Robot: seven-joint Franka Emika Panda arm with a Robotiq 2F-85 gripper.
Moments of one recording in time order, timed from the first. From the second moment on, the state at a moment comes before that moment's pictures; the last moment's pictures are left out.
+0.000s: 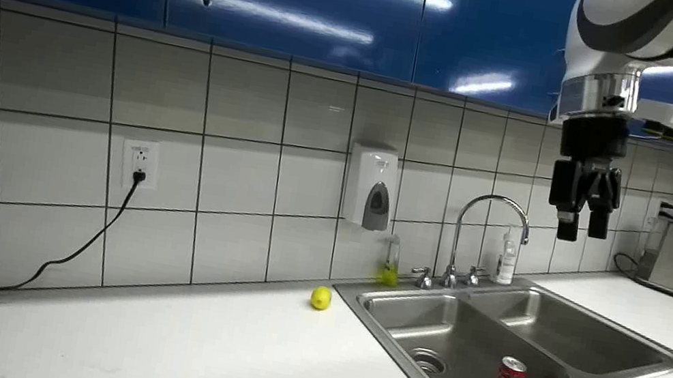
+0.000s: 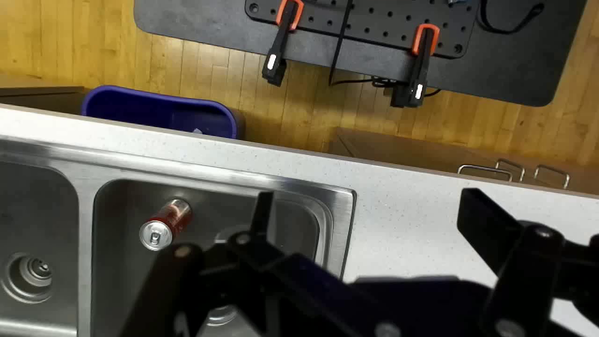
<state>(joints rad) 0.02 -0.82 -0.11 -2.66 -0.11 1.75 -0.28</state>
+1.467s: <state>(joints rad) 0.01 -0.79 -0.12 -2.68 -0.11 1.78 -0.28</state>
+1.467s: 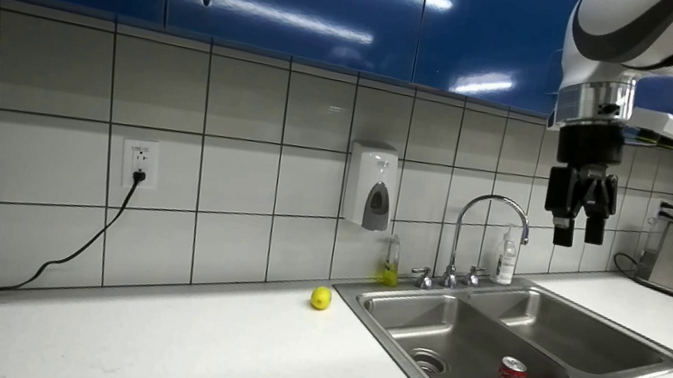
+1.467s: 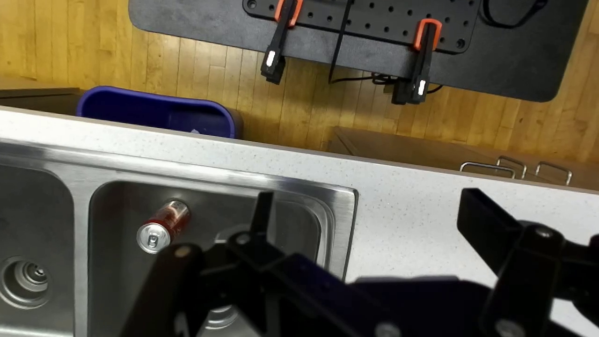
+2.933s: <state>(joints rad) -0.18 -0.13 -0.21 -2.66 -0.17 2.55 -0.25</state>
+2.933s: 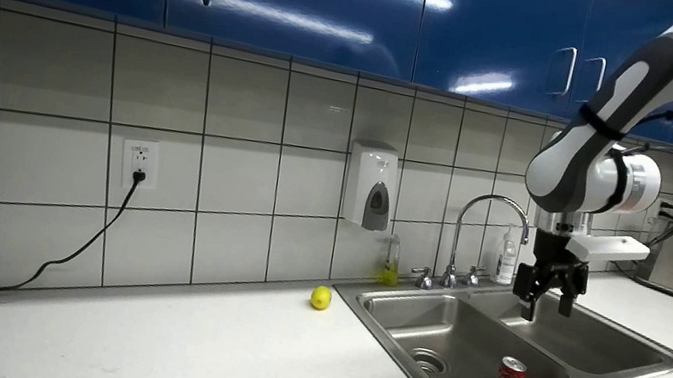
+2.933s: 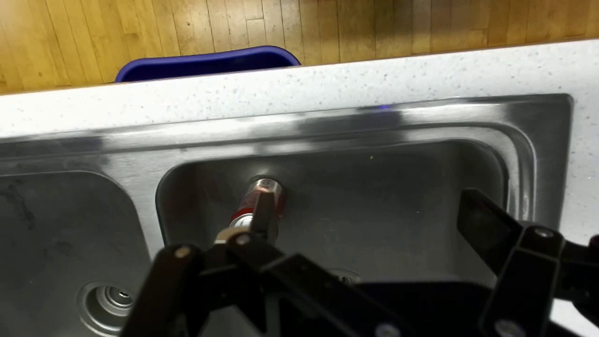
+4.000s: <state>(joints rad) -0.20 0.34 -0.23 -2.37 -0.15 2.64 -0.25</state>
